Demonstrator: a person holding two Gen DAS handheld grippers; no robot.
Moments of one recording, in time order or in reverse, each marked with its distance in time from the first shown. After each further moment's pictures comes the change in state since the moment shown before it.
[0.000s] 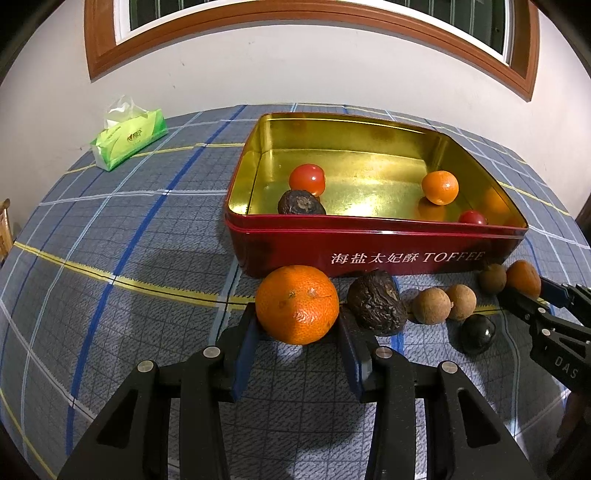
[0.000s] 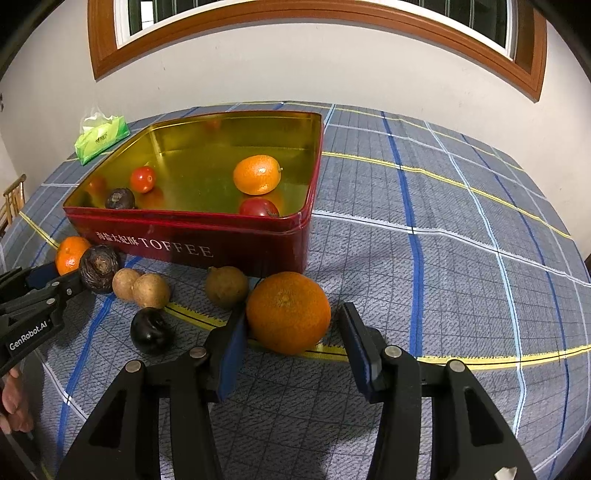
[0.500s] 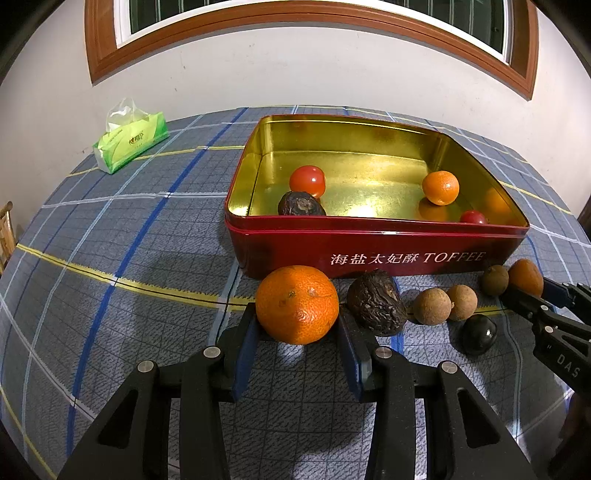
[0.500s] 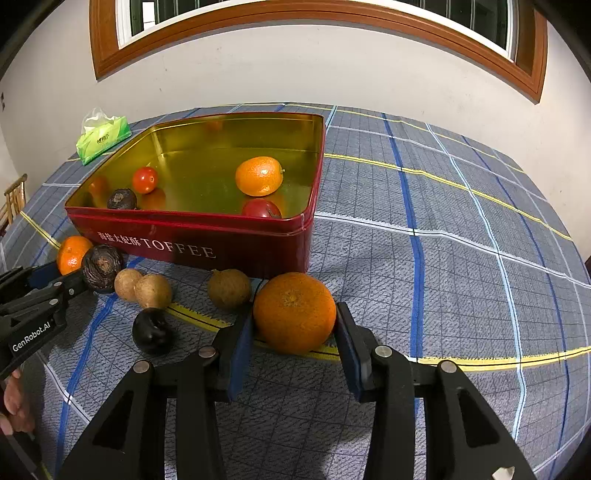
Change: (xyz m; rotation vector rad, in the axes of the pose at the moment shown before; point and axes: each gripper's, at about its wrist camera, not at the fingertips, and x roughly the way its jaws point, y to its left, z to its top) left arm -0.002 0.000 0.000 0.009 -0.008 0.010; right arm -0.001 0.001 -0.001 -0.005 -0.005 0.002
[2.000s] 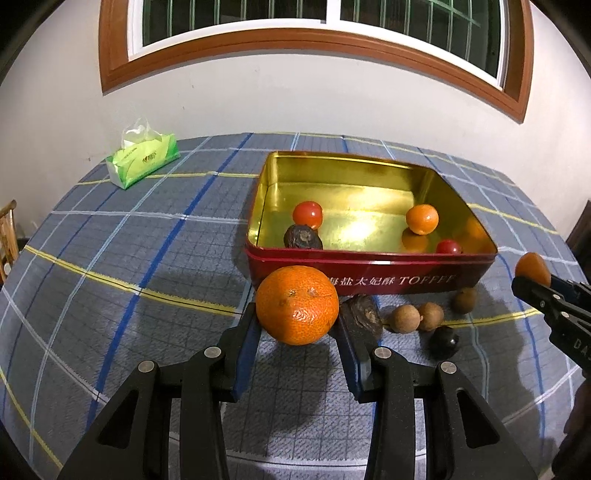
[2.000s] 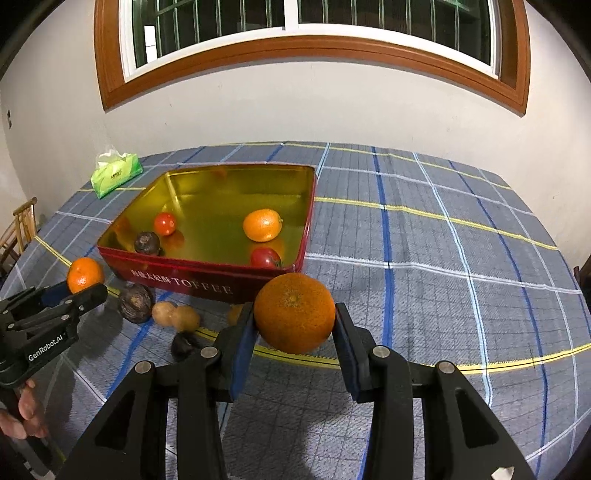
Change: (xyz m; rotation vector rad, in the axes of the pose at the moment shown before) left arm -0.040 0.013 0.005 -0.033 -0.079 -0.029; right arm -0.053 -0.005 0.011 0.025 -0.117 0.016
